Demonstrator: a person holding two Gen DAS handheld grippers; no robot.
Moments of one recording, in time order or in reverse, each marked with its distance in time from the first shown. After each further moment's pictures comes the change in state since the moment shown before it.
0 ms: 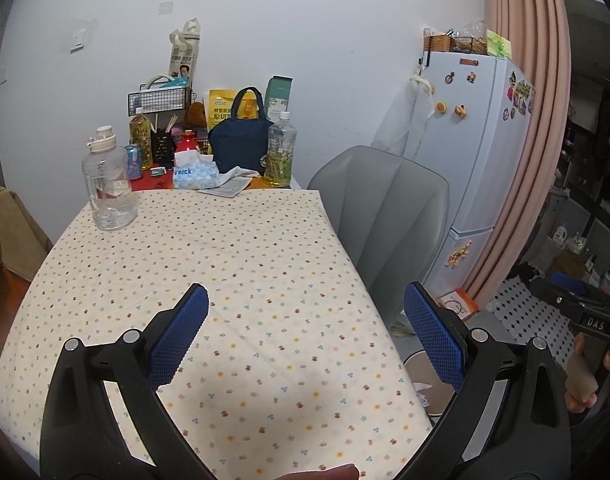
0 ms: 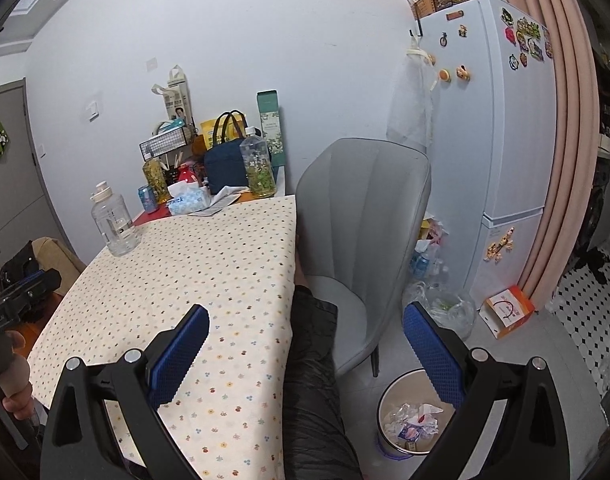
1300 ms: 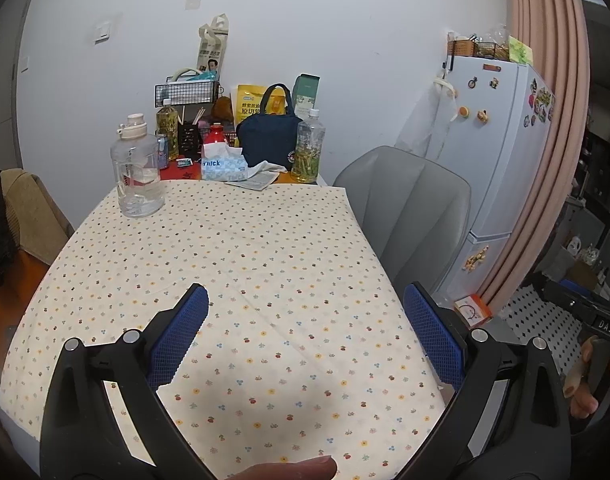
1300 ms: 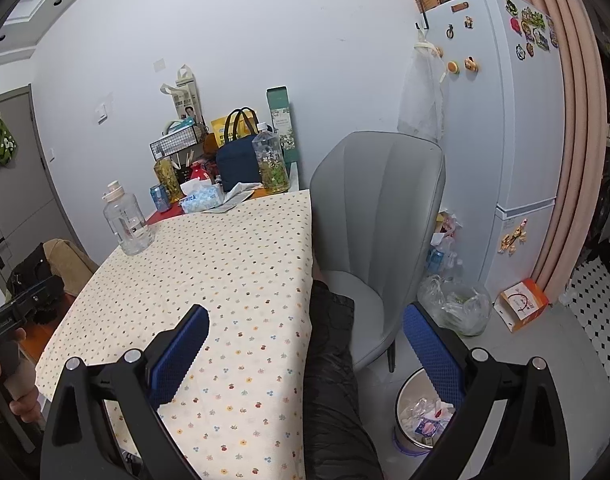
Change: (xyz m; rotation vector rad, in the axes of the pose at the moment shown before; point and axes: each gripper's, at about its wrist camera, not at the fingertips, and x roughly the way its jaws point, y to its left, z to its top) left arm -0.011 0.026 -0.010 -0.042 0.003 0.062; right arm 0.006 0.010 -0.010 0.019 0.013 0.046
